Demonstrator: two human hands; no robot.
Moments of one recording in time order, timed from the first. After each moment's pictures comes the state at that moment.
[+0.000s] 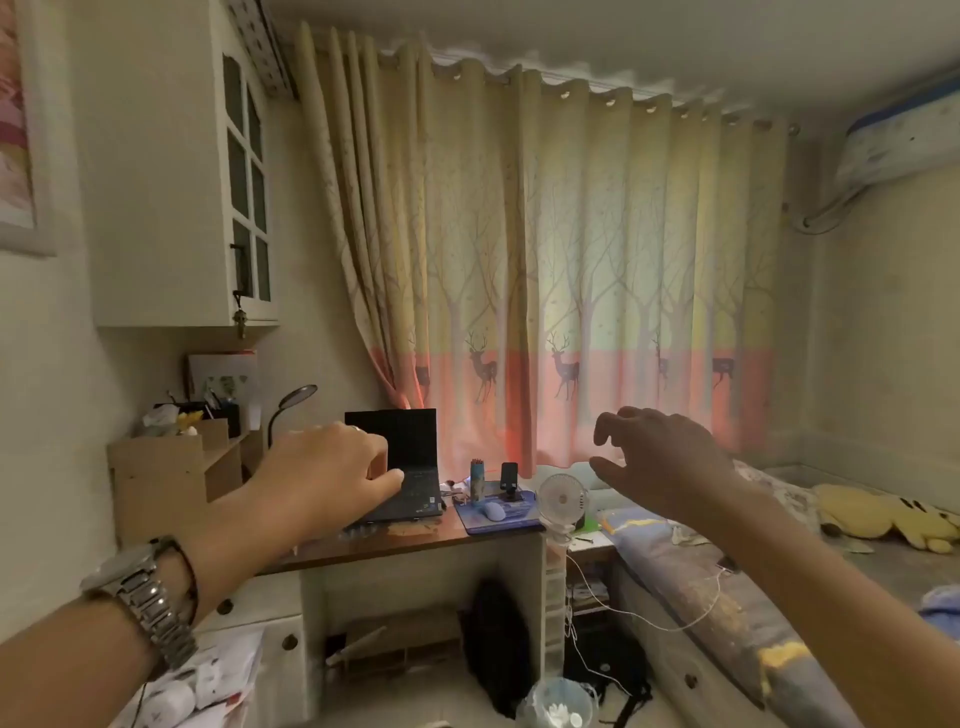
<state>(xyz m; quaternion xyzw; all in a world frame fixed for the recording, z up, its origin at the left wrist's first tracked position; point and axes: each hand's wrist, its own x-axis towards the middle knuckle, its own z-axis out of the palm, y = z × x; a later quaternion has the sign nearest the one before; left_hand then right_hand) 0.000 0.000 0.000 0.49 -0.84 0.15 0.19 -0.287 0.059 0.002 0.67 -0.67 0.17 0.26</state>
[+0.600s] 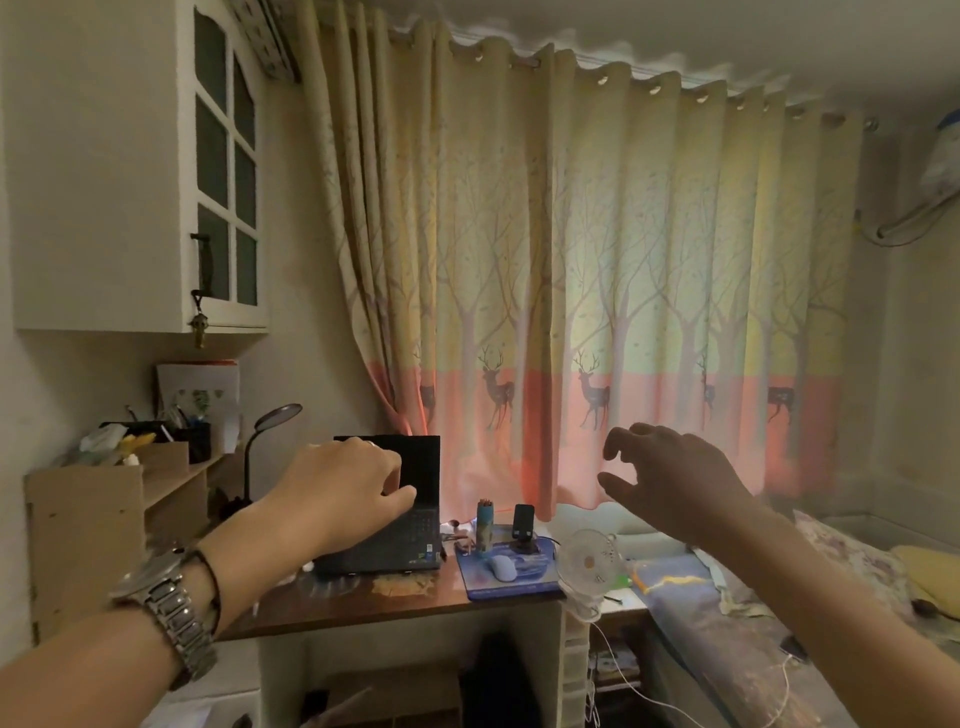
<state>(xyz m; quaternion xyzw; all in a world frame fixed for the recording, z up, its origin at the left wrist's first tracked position) -0.082 -0.226 0.005 0.51 -0.81 0.20 0.19 -0.369 -0.179 0.009 0.69 -0.64 0.21 0.28</state>
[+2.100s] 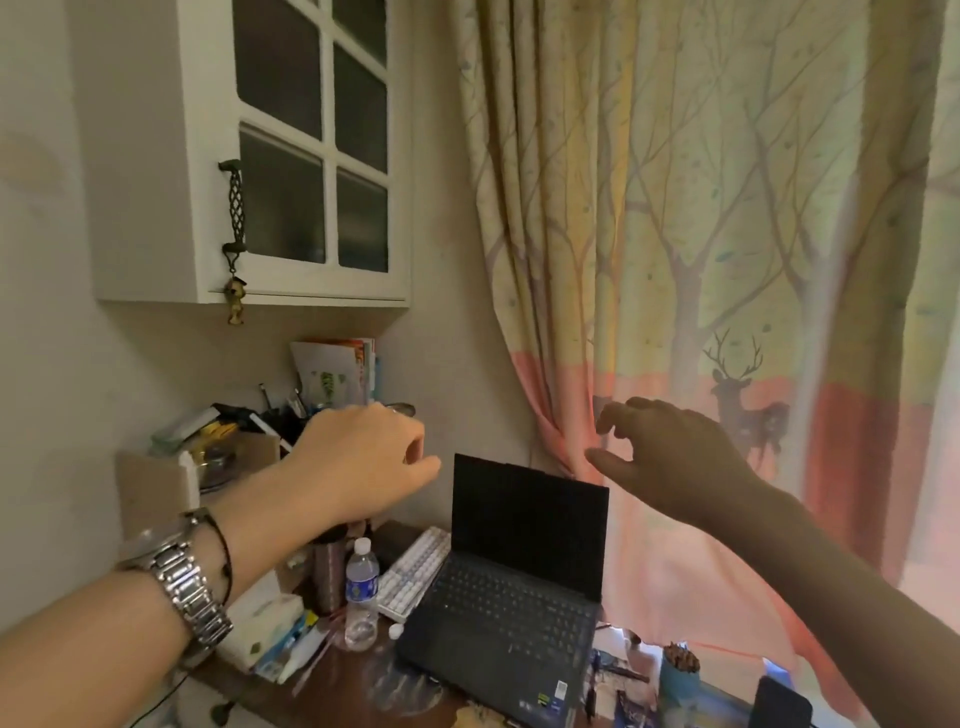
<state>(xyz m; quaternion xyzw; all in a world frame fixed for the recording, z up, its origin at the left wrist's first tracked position) -0.151 -0.701 0.013 0.72 -0.64 0.25 0.11 -0.389 -0.813 0.009 0.86 -0.40 0.27 0.17</state>
